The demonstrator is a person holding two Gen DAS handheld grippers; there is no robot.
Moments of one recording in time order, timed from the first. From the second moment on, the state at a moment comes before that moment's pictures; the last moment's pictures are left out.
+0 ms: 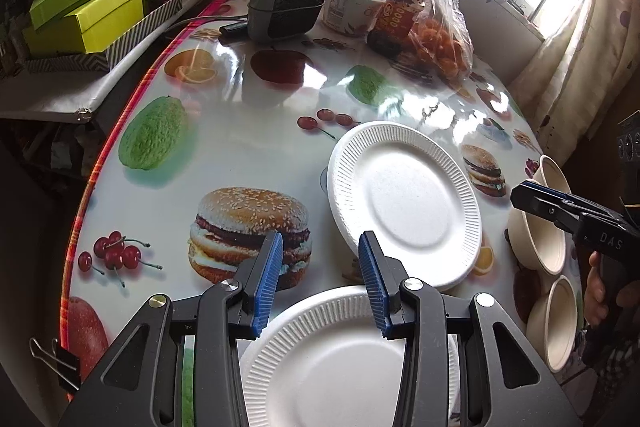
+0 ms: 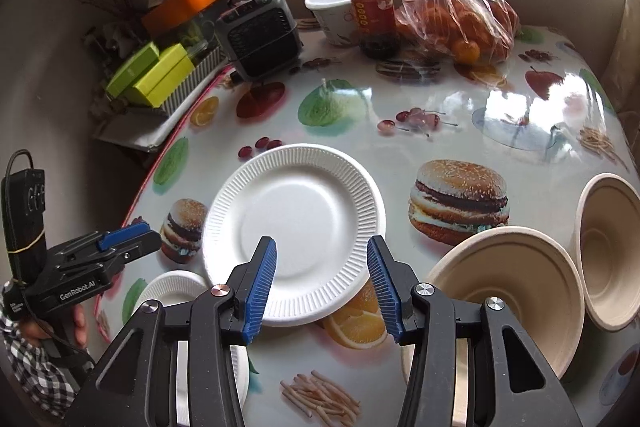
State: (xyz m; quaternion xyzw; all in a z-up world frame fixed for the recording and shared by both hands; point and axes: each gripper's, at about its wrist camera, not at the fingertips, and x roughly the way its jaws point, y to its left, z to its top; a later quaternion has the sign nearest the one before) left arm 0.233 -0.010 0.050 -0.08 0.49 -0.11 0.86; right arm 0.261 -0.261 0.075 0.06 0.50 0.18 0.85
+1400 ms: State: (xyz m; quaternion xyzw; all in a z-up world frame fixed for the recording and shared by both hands) left arm 0.280 -0.034 0.013 -0.09 0.55 -0.12 0.82; right arm 0.325 -0.263 0.020 0.06 0.56 0.19 0.80
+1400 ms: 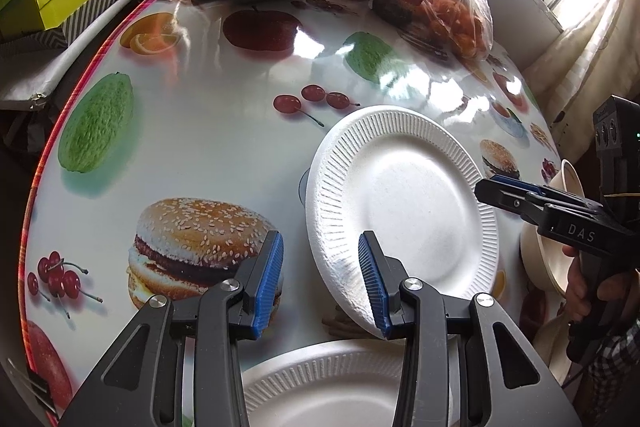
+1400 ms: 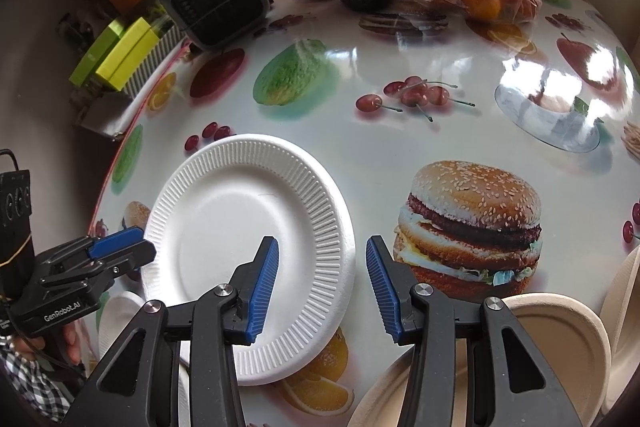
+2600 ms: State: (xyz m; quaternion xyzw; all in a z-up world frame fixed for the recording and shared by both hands) left arm 0.279 -0.040 0.014 -0.08 0.55 -0.10 0.82; right arm 0.319 -0.266 0.022 0.07 0.56 0.18 0.80
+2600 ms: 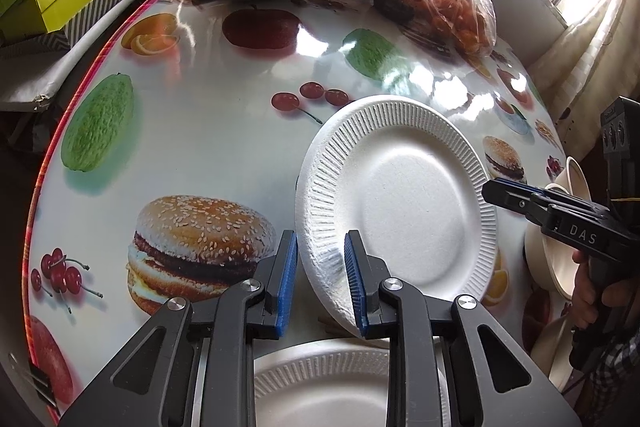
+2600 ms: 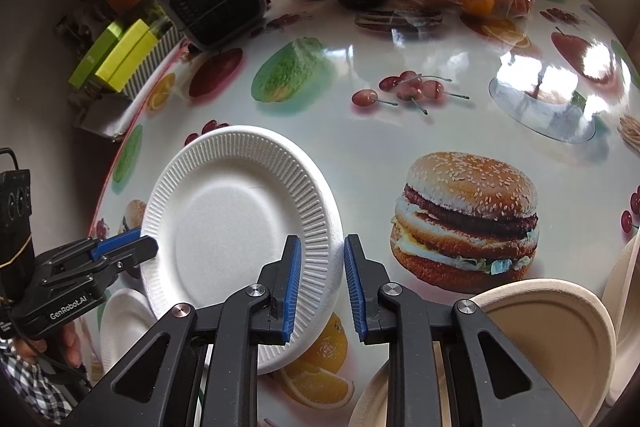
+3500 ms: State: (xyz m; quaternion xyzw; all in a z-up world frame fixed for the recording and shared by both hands) left arm 0.262 -0.028 0.036 -0.09 0.53 -0.10 0.84; right arm 0.298 -0.262 0.050 0.07 0.55 0.19 0.81
